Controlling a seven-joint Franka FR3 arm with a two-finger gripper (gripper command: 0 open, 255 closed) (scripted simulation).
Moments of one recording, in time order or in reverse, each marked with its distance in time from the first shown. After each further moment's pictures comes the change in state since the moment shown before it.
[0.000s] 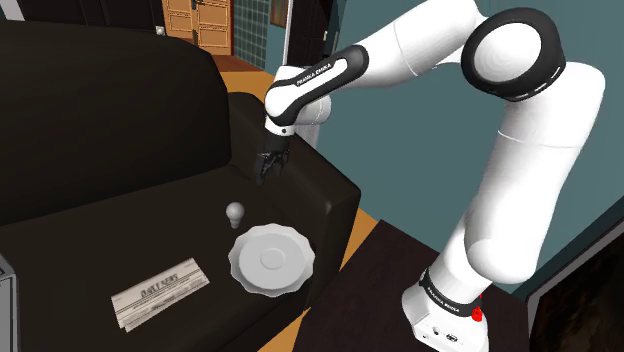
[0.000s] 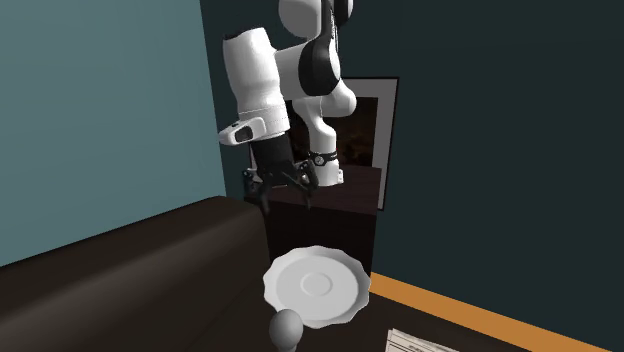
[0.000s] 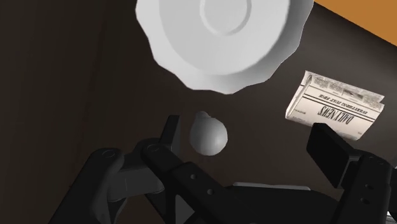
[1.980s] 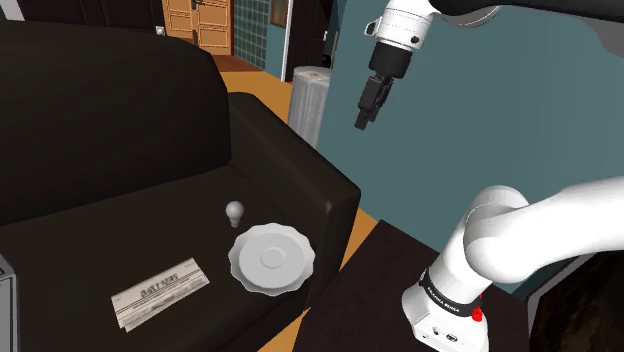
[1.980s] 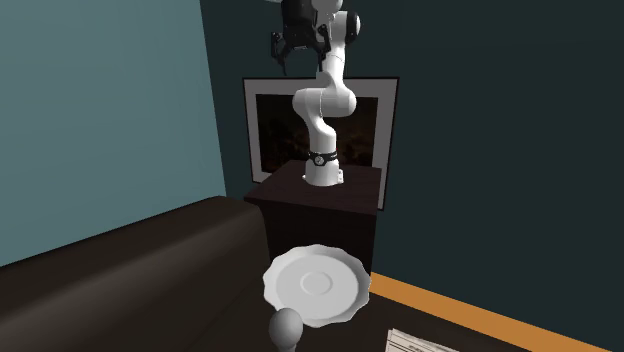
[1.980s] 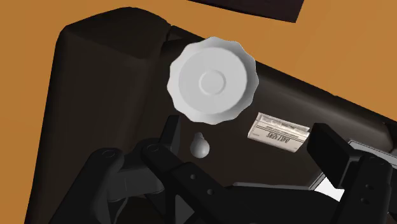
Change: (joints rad) arm -0.040 -0.966 -0.014 -0.240 -0.156 -0.661 0.095
